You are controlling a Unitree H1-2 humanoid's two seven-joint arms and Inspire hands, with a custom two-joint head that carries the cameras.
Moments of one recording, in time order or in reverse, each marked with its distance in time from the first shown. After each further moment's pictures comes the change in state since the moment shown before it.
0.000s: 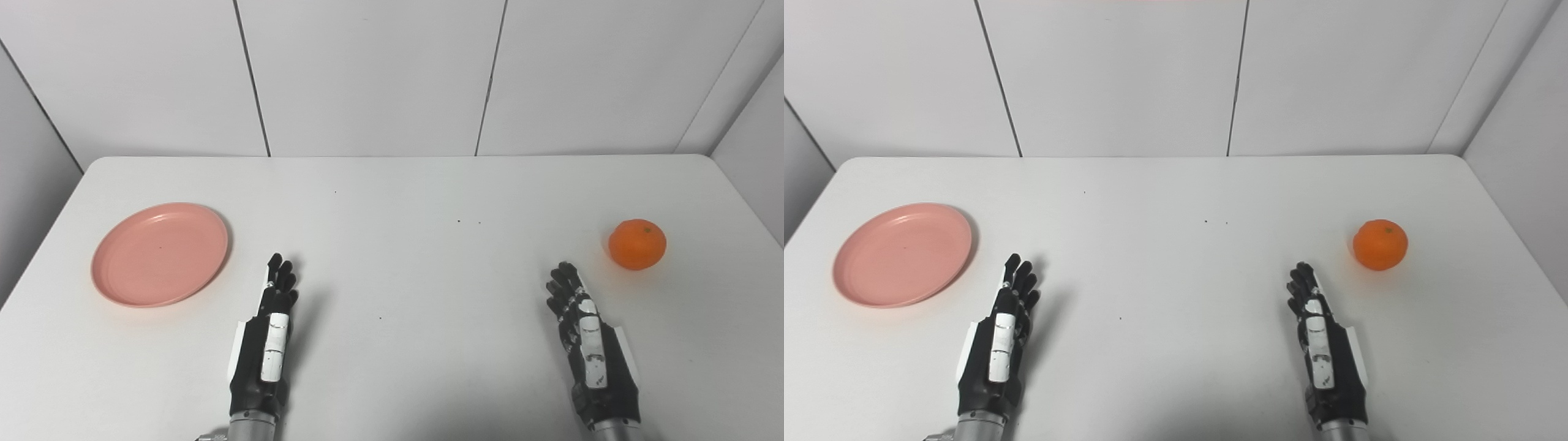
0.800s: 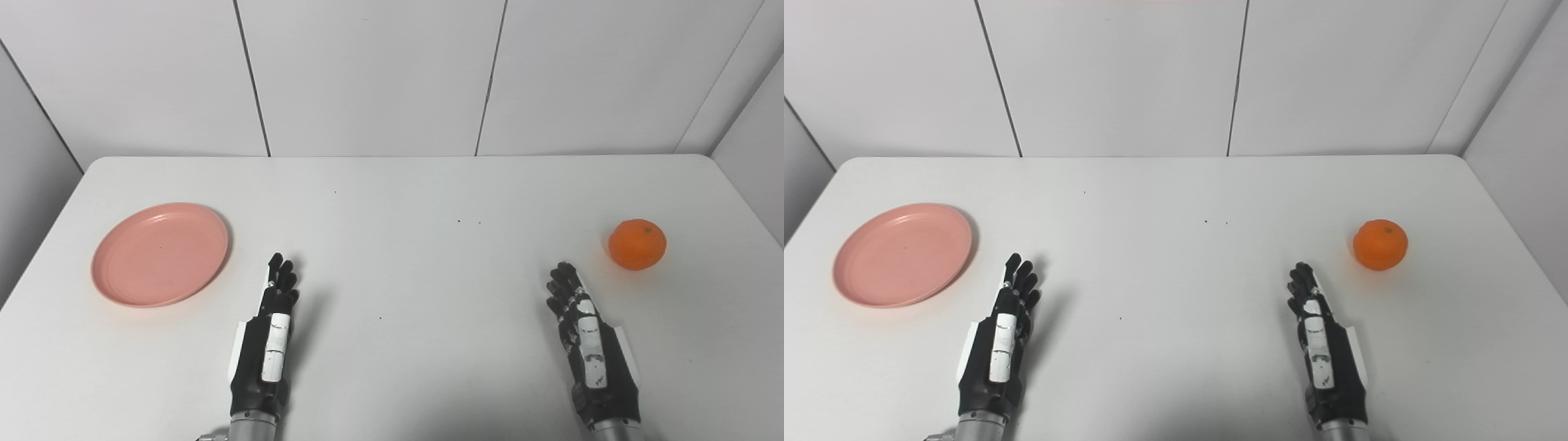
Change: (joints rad) left arm 0.000 0.000 -0.002 0.001 0.000 -0.005 0.000; right arm 0.000 0.000 0.002 0.000 0.001 -0.001 0.001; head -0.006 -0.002
